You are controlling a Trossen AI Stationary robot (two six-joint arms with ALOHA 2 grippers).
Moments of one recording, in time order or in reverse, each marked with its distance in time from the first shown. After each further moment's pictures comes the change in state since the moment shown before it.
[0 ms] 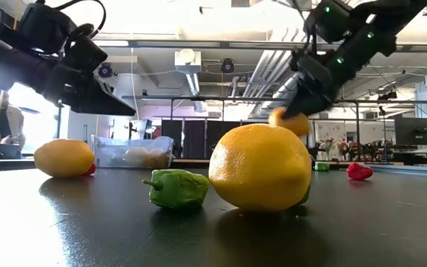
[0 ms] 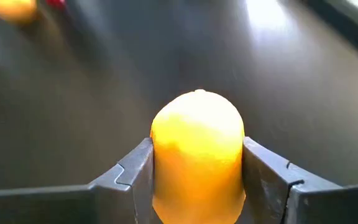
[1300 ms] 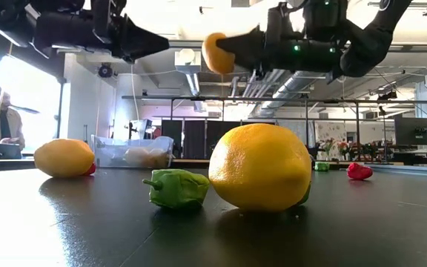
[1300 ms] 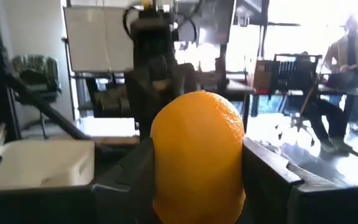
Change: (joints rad) left arm 0.061 0.025 0.266 0.059 0.083 0.029; right arm 0.023 0.397 0.003 1.270 -0.269 -0.237
